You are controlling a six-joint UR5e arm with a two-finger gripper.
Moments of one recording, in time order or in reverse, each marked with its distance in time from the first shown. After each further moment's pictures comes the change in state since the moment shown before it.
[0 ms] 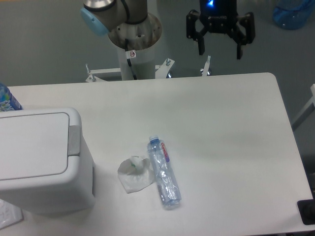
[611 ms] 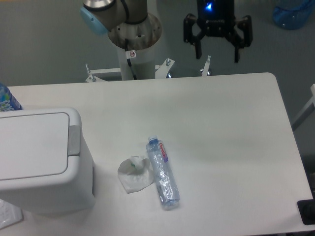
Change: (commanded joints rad) arm -0.101 -0.066 0.026 0.113 -0.038 -0.352
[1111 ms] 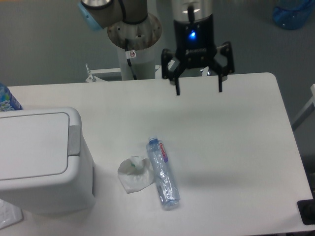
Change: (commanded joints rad) arm -0.146 -0.068 0.003 0.148 -0.008 -0.364
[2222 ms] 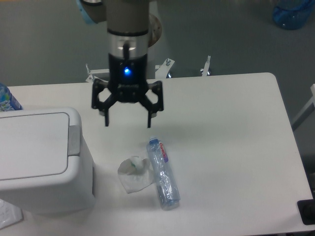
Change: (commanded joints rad) arm -0.203 -0.091 0.000 0.066 -0.098 -0.196
